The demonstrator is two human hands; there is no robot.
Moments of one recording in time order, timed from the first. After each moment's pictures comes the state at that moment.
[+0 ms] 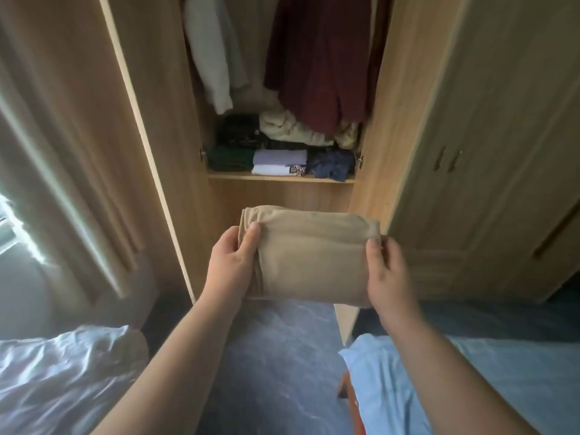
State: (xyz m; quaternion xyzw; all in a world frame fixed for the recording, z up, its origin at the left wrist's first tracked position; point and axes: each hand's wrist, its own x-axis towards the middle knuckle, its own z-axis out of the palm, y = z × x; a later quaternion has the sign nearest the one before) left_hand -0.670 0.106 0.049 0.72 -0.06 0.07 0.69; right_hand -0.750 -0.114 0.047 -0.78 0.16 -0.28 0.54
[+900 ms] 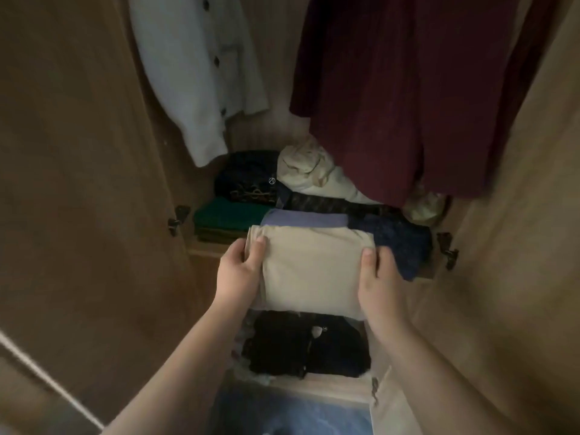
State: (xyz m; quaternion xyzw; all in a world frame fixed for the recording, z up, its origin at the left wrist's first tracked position) left_hand -0.104 -0.037 0.012 0.76 0.00 0.12 0.64; right_hand -0.150 -0.258 0.009 -0.84 0.11 -0.29 0.44
